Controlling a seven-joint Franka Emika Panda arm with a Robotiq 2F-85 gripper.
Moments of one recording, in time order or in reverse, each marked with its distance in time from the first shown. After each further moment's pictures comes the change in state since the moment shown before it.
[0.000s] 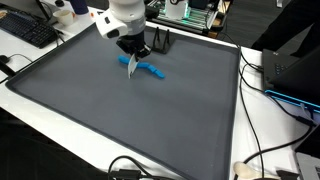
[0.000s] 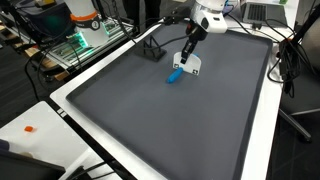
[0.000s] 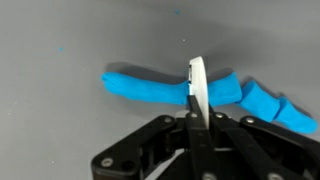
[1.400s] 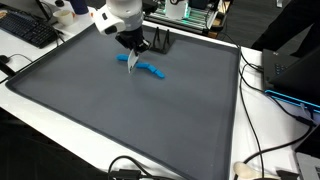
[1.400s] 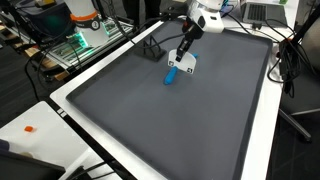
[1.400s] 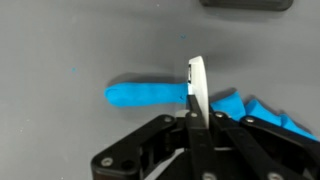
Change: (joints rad) arm -0.014 -0.024 0.000 0.000 0.010 -0.085 -0.018
